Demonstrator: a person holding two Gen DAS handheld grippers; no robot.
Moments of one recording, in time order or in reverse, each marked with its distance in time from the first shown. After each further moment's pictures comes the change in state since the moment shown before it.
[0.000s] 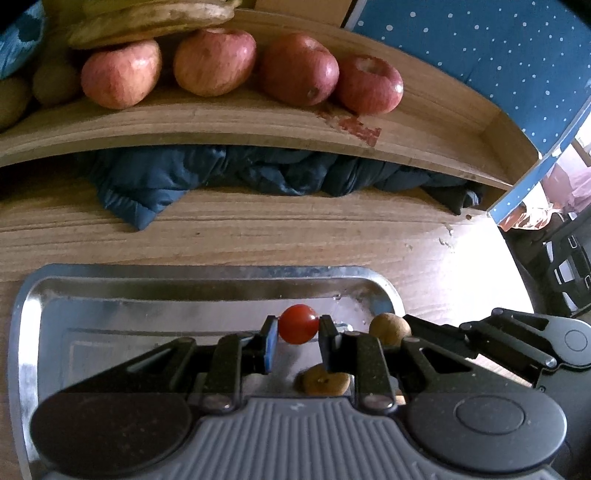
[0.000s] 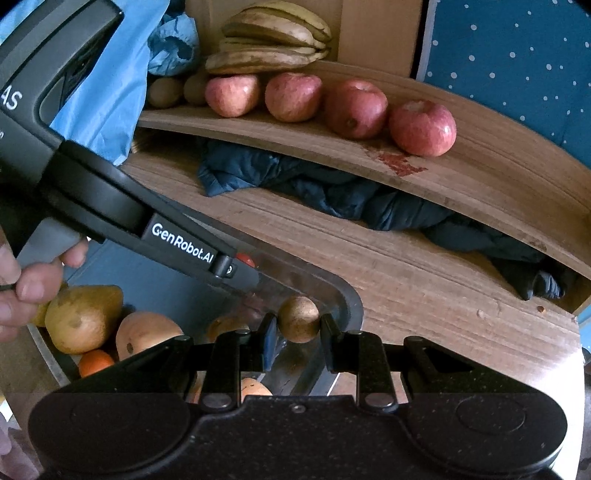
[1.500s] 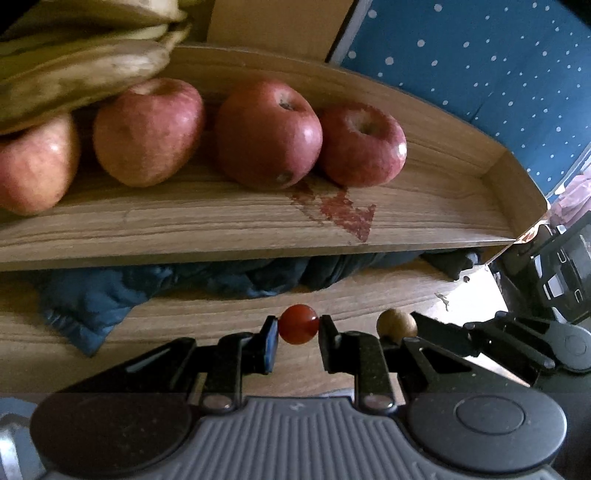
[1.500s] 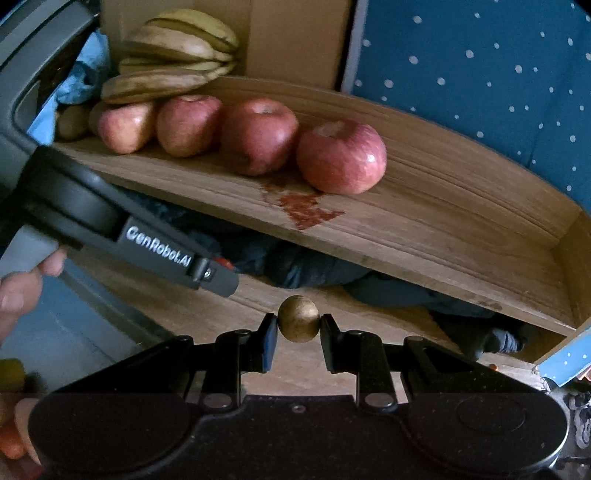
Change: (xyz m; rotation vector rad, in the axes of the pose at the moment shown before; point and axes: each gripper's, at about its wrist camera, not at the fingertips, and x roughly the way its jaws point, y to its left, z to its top) left arm 0.036 -0.010 0.065 0.024 -0.055 -0.057; right arm 0.037 -0.057 0.050 0.030 -0.021 -0.138
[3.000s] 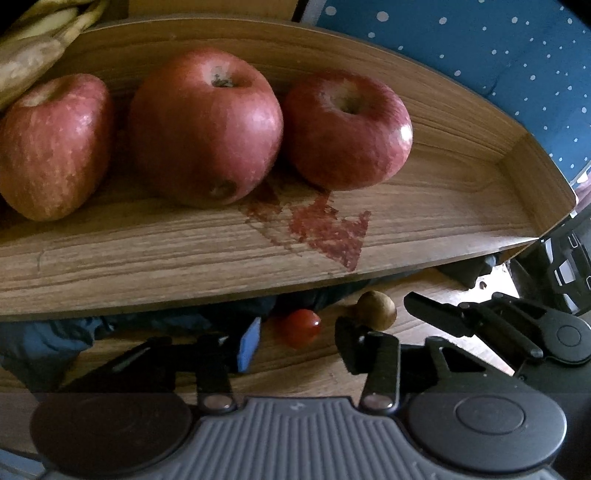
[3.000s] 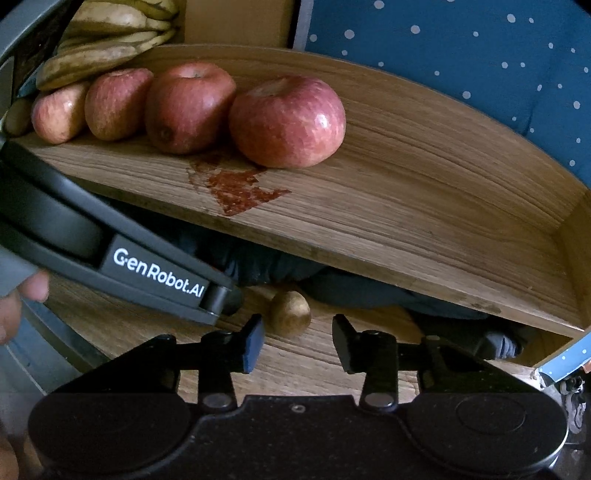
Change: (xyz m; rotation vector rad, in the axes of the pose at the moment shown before) left arm 0.060 -0.025 0.025 0.032 0.066 0.025; right arm 0.054 -0.020 0.001 0.037 0.052 -0.067
